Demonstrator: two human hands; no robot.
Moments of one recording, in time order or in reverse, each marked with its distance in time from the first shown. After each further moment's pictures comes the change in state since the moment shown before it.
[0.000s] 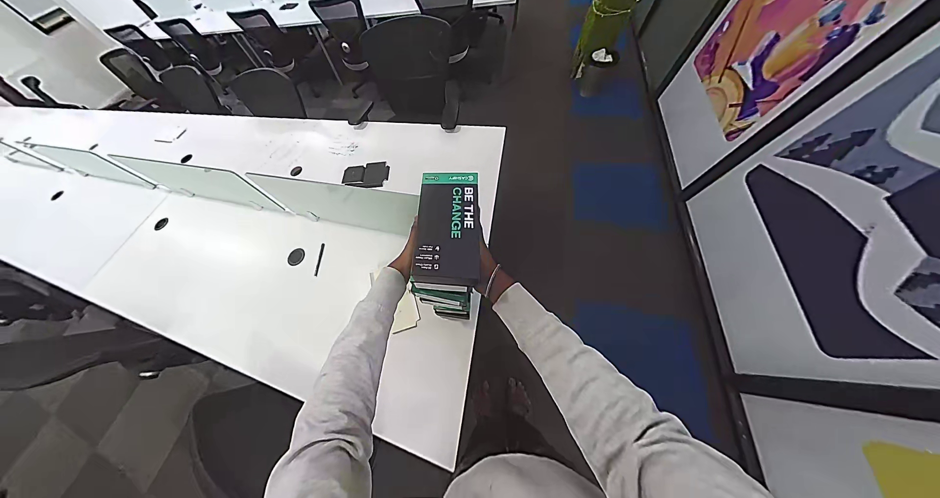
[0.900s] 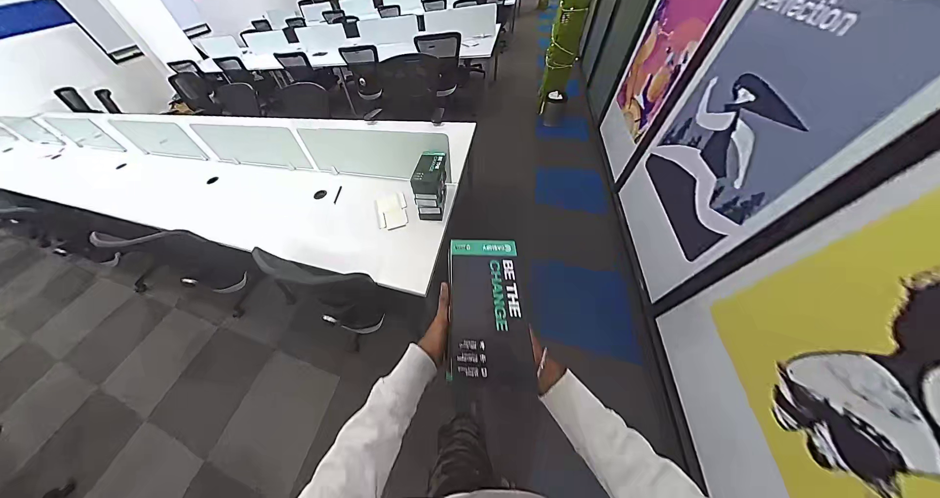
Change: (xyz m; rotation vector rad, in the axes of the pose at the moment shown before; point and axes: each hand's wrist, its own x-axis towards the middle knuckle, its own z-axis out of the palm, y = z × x) left_hand -0.528 -0.317 0.138 -0.336 -0.255 0.094; right_hand -0.607 0.224 -0.195 0.135 -0.214 -0.093
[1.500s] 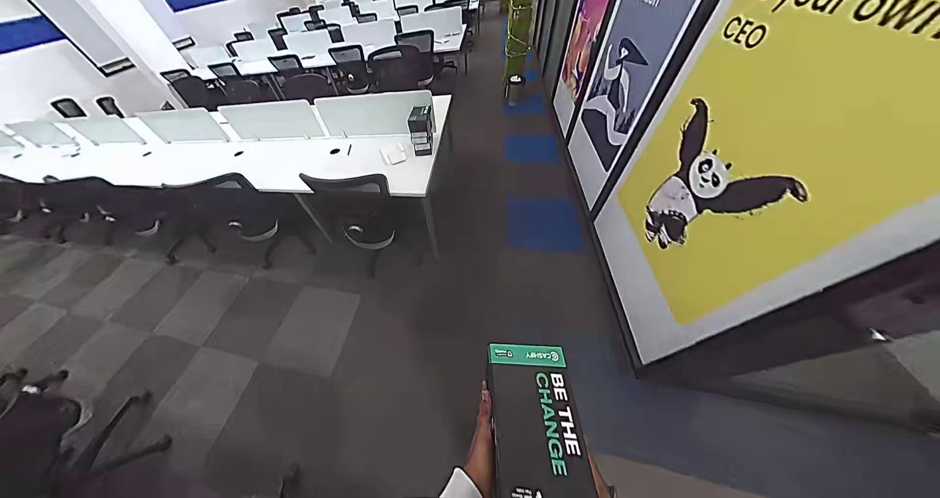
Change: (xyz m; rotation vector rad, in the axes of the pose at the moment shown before) left_hand -0.627 -0.338 0.064 -0.020 0.055 -0.214; right_hand -0.635 0.346 -0.052 0.189 0.241 0.042
